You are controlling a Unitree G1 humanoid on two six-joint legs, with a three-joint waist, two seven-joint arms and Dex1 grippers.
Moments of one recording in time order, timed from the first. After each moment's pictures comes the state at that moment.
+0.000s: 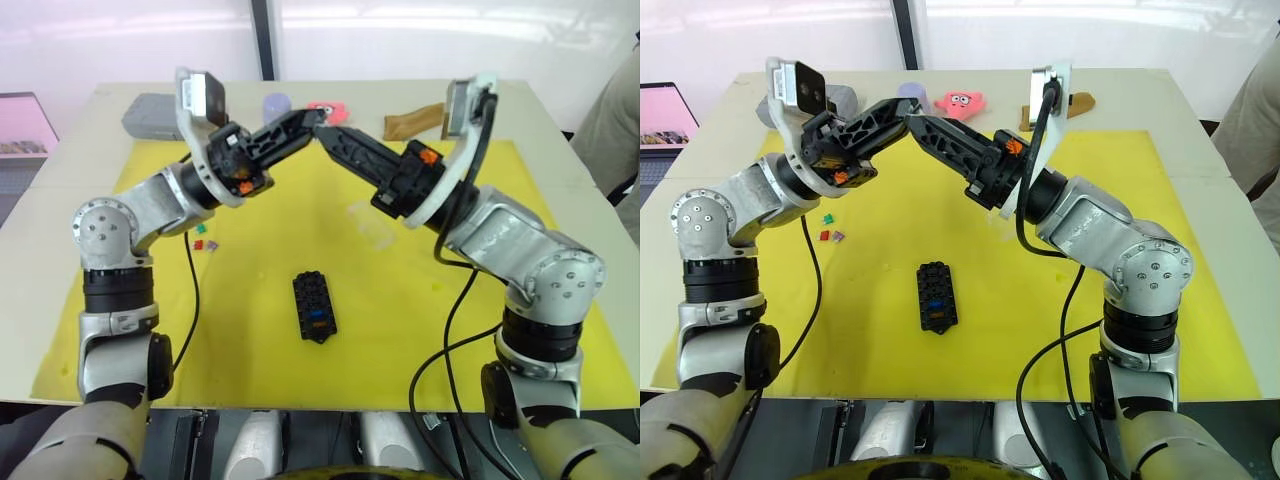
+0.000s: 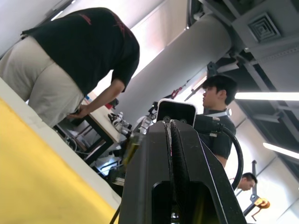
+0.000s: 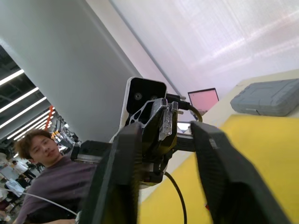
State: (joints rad) left arm -0.81 0.43 0.21 0.10 -1.71 1.11 -0.39; right arm -0.67 -0.35 -0.12 -0.43 1.56 0.87 -0.08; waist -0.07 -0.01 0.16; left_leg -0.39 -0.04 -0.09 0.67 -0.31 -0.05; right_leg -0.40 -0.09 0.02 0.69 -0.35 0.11
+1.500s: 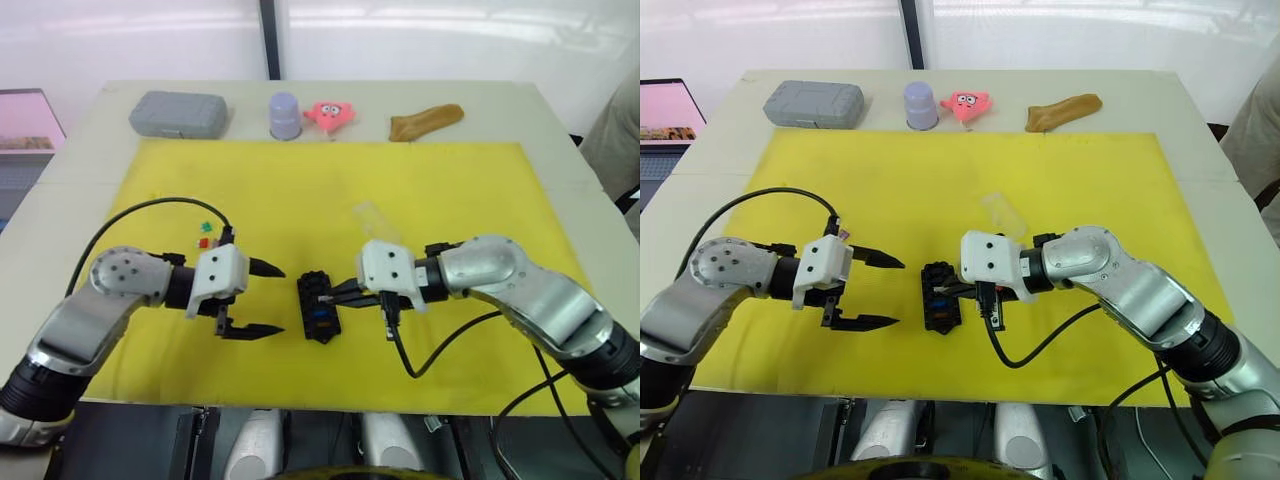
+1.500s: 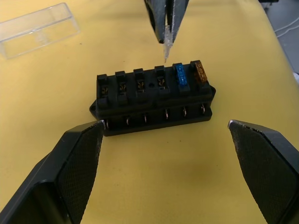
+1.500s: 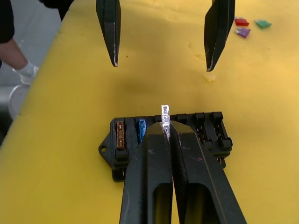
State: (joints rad) left arm -0.29 0.88 -0.15 -0.35 -0.41 0.32 -1.20; right arm -0.59 -0.86 0.47 -0.51 0.44 0.58 0.92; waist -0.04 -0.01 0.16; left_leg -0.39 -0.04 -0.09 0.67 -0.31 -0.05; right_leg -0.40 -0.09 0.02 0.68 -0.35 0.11
